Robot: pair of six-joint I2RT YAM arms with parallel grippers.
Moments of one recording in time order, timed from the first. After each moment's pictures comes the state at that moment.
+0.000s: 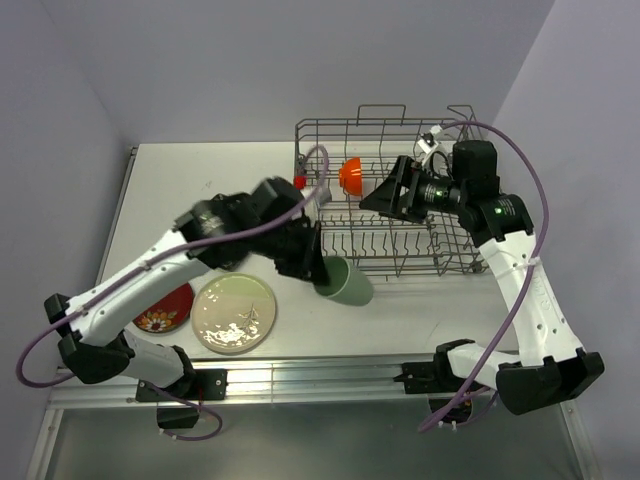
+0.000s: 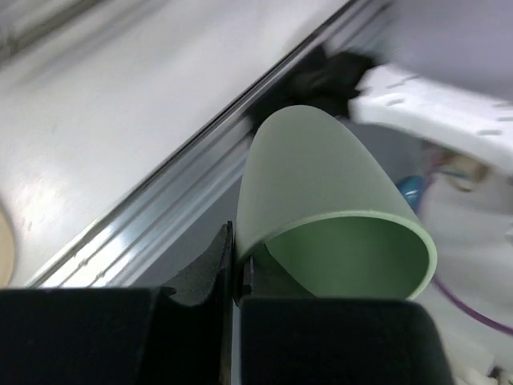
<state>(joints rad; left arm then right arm) -1.01 1.41 1.62 -1.06 0.22 -0.72 0.20 1.15 1.38 -0.81 -0.63 0.55</state>
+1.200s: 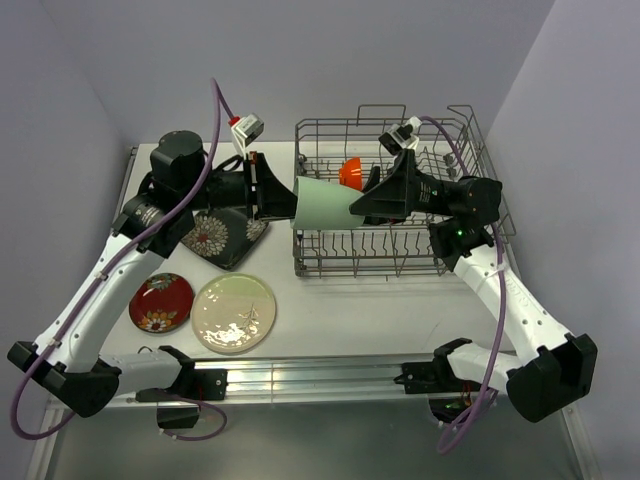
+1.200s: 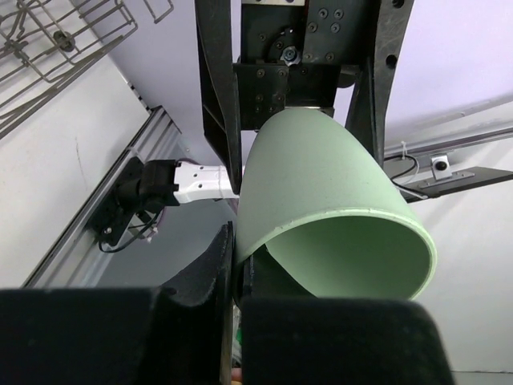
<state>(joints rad) -0.56 1.22 1.51 -0.42 0.86 -1.01 0.37 1.12 1.03 0.77 -1.14 1.71</state>
